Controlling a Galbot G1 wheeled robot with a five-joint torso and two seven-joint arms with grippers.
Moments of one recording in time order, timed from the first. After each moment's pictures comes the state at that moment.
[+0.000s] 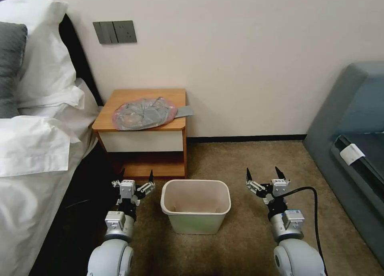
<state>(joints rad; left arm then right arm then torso) 1.55 -1.50 -0.55 -2.00 0.00 0.00 0.00 -1.55 1.50 0.55 2.00 0.00 0.00 0.00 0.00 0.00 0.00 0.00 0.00</state>
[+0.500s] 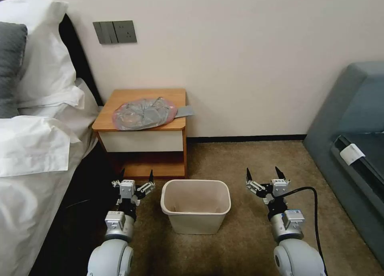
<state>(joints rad) 1.55 -1.50 -0.55 -2.00 0.00 0.00 0.00 -1.55 1.50 0.55 2.00 0.00 0.00 0.00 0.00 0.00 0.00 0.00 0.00</state>
